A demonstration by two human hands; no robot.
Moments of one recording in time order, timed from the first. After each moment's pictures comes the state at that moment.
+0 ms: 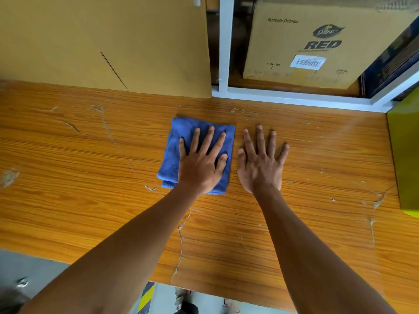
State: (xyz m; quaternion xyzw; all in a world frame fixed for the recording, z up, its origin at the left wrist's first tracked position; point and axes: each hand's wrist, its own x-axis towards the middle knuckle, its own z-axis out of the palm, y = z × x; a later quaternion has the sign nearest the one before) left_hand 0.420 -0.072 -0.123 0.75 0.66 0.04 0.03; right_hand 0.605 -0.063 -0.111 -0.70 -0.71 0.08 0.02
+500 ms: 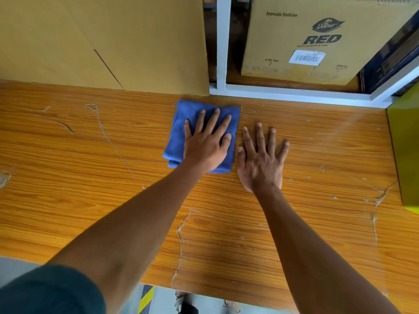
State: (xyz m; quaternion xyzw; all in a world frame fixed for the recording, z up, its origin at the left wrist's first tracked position) left_hand 0.432 -0.018 -0.116 0.75 0.65 0.05 0.06; right_hand 0.605 -0.064 -0.114 -0.70 -0.71 0.06 0.02
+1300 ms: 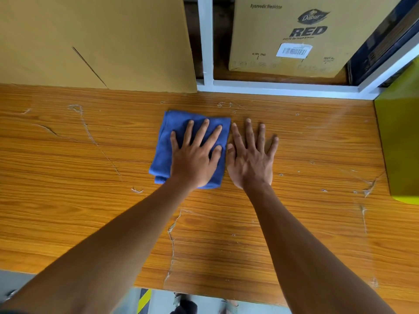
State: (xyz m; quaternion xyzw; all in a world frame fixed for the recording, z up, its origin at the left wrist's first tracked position) left_hand 0.433 -0.056 -0.117 0.75 0.66 0.04 0.05; right_hand 0.605 -0.063 -0.111 -0.70 -0.70 0.09 0.03
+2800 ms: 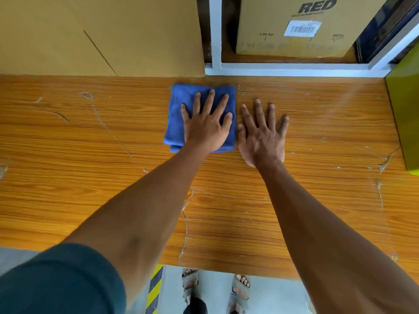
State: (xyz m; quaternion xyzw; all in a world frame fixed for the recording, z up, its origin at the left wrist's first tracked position) left_hand 0.439 -0.024 -0.113 0.73 0.68 0.03 0.09; right_hand 0.605 -0.068 -0.110 -0.71 -0.70 0.07 0.04
